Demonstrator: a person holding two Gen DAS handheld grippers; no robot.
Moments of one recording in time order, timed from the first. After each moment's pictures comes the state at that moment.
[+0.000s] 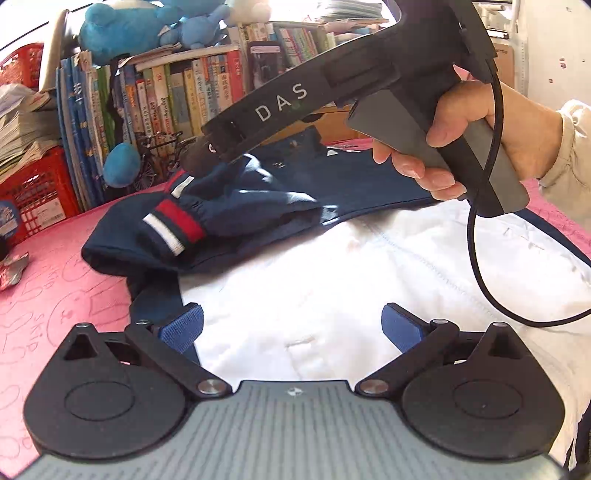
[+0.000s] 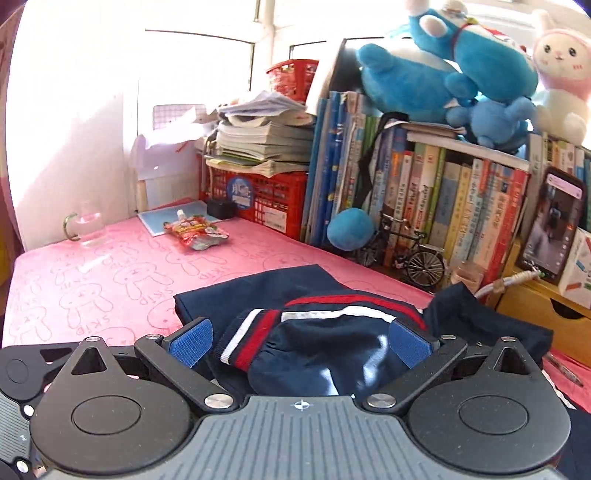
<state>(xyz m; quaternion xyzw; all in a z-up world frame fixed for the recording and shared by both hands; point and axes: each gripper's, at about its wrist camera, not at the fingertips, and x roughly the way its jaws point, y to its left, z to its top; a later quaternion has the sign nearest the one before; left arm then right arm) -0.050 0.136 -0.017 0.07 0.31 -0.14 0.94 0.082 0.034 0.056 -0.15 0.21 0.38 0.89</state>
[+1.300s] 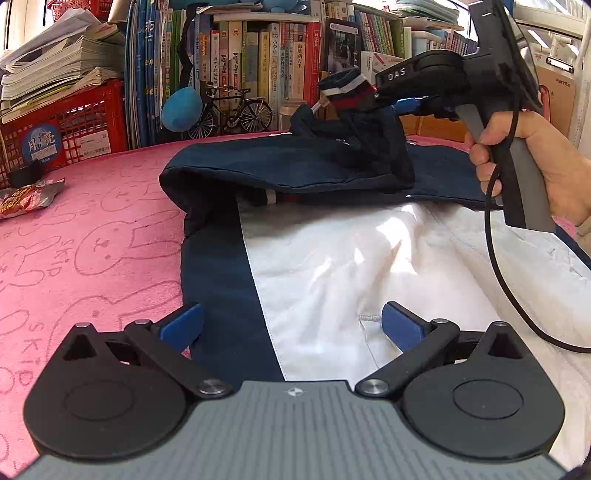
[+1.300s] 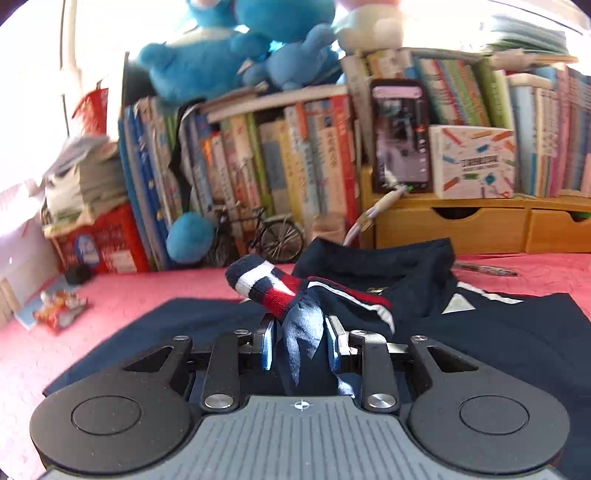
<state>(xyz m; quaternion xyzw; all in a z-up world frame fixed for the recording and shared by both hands) -0.042 0.167 -0.032 0.01 0.33 -0.09 0.94 0.136 -0.047 0.042 0.07 0.24 0.15 0.96</state>
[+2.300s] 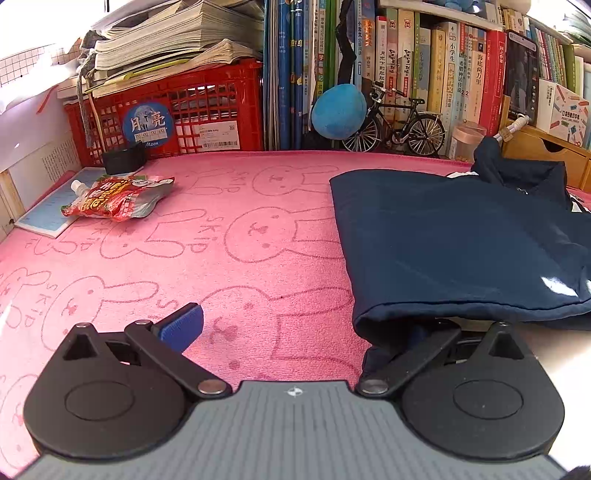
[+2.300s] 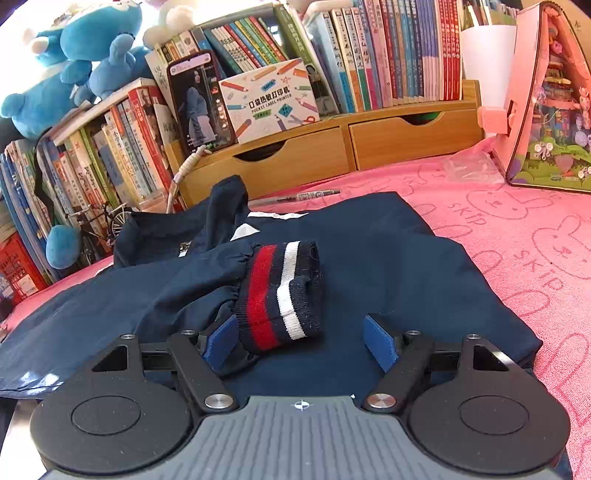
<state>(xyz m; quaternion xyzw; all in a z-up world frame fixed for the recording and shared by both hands) 0.063 0.235 -0.030 -0.03 0.35 0.13 0.93 0.127 -0.179 -0.026 0.13 0.31 0.02 0.94</state>
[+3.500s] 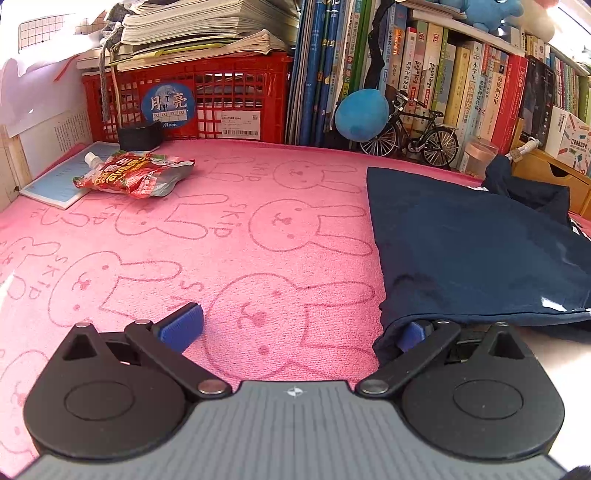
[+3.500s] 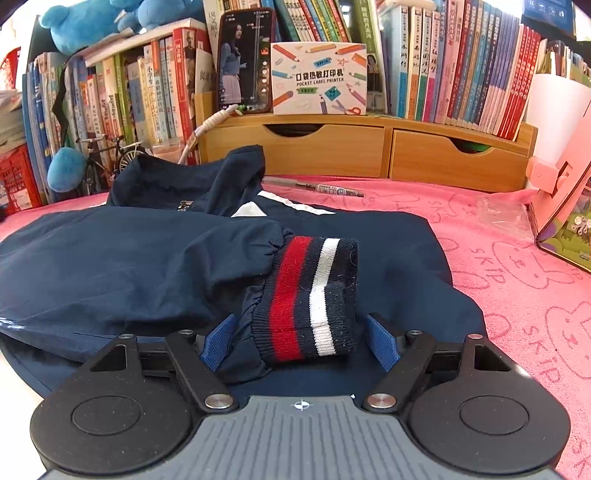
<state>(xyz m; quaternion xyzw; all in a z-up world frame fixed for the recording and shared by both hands) 0.051 0.258 -0.029 -0.09 0.34 0.13 0.92 0.158 -0.176 -0.036 -0.01 0.34 0.07 0.94</state>
